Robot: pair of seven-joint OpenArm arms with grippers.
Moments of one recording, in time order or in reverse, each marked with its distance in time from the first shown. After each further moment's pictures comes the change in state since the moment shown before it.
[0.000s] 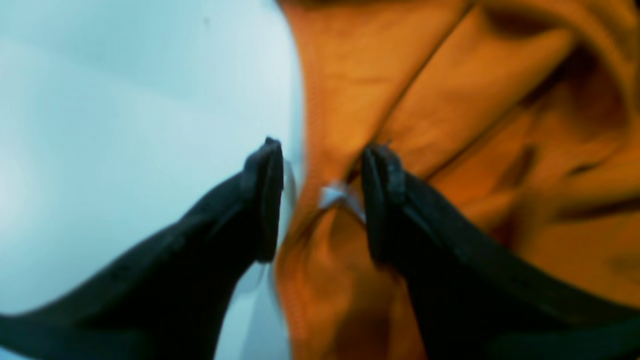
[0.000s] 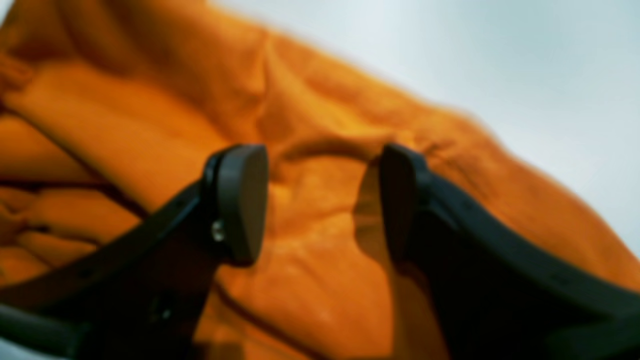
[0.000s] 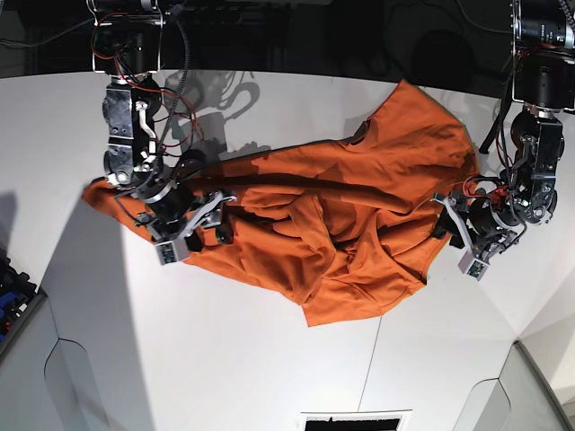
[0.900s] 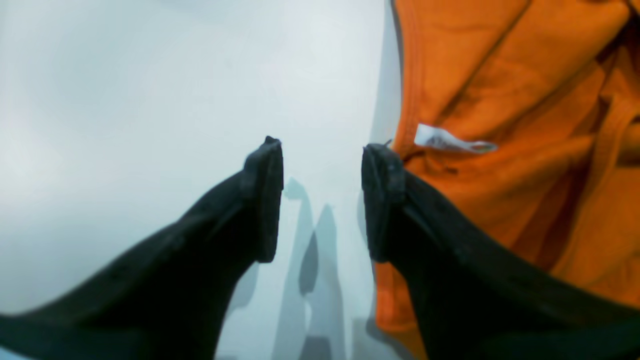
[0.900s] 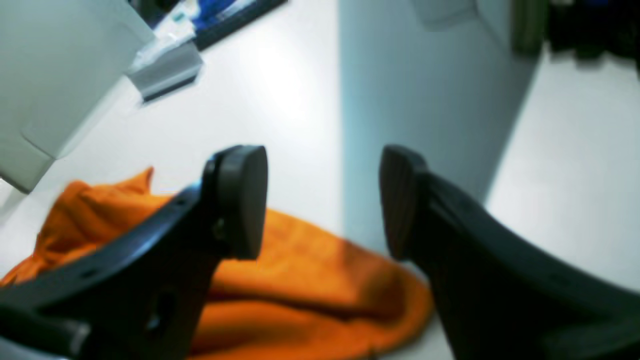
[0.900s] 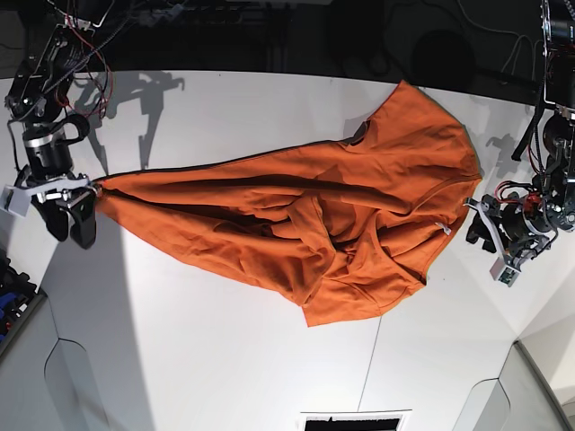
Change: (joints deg) left arm 0.7 -7.6 0.0 4.5 -6.1 0.7 3.3; right arm -12.4 3.8 27.8 20.0 24.8 6.6 -0.7
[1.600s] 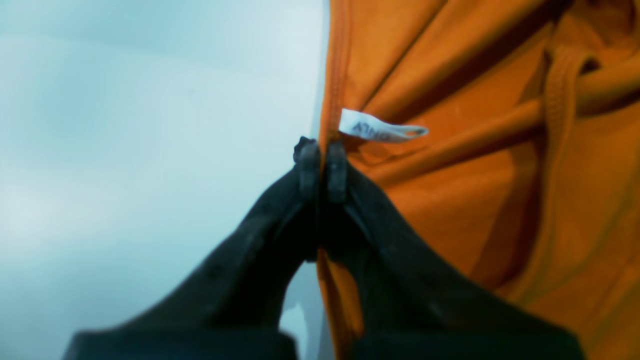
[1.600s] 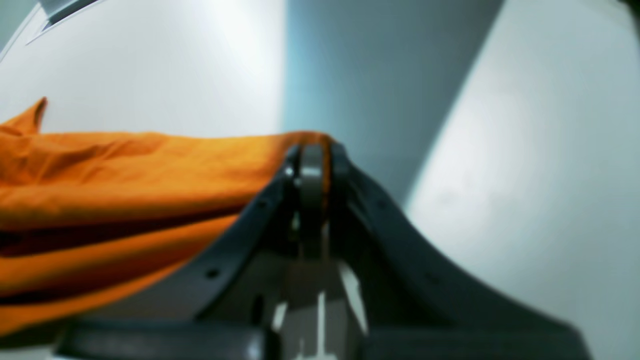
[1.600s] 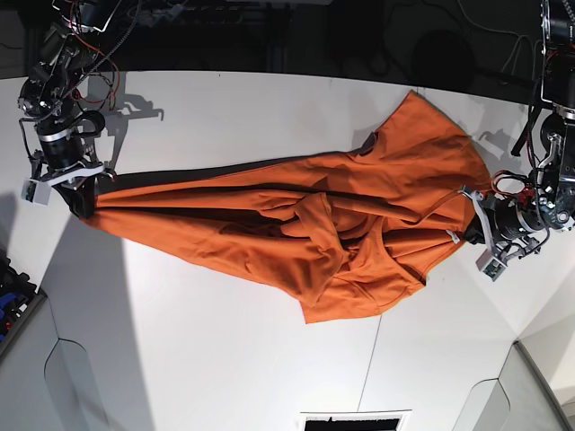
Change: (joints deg) left arm 0.0 -0.3 1.5 0.0 4.2 -6.1 -2.1; right arm 0.1 0.2 1.6 -9.7 -13.4 -2.0 4.2
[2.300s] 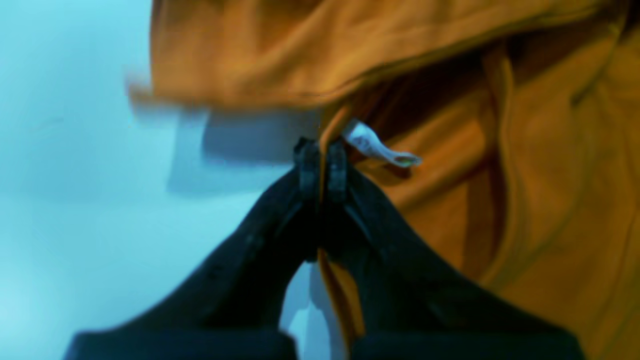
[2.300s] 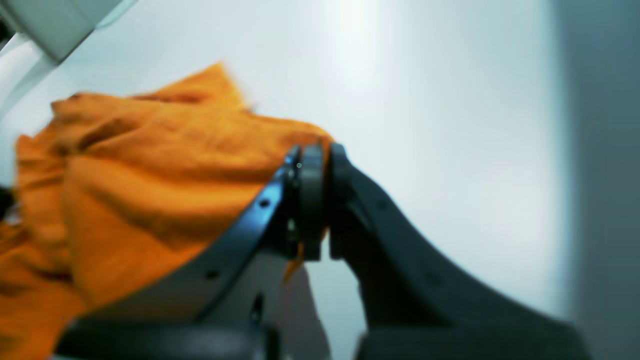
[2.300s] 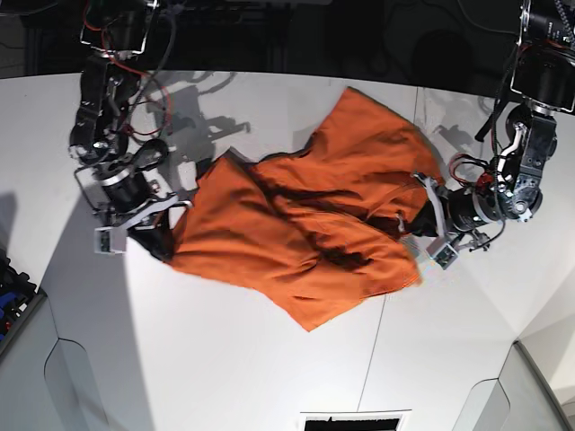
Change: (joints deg) left arm 0.0 4.6 8.3 0.0 2.3 -1.7 -9.3; right arm 6.1 -3.2 -16.8 0.0 -3.5 -0.1 0.7
